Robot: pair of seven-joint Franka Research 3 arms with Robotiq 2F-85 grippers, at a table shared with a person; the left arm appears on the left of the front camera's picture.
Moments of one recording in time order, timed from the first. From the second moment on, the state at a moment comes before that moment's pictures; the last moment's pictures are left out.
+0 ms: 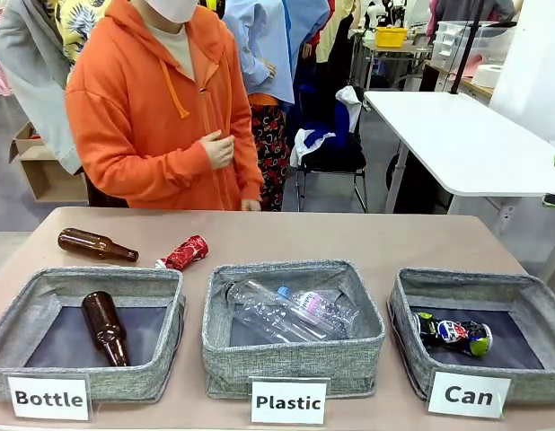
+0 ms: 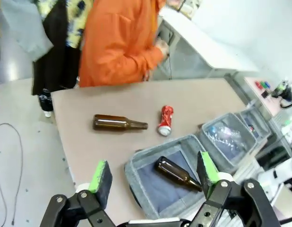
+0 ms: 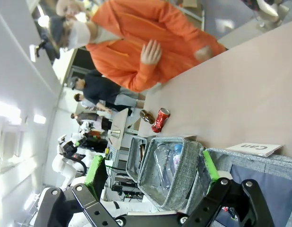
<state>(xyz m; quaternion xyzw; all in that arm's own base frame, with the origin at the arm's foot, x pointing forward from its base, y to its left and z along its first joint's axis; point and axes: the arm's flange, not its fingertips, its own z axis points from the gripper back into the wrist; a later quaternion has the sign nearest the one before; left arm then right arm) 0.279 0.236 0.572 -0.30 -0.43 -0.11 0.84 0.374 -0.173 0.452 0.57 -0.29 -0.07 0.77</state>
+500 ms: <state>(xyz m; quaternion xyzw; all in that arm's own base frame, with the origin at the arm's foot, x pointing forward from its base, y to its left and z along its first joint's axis) 0.354 0.034 0.540 -0.24 -0.33 -0.30 0.86 0.374 -0.173 0.453 0.57 -0.29 -0.07 0.77</state>
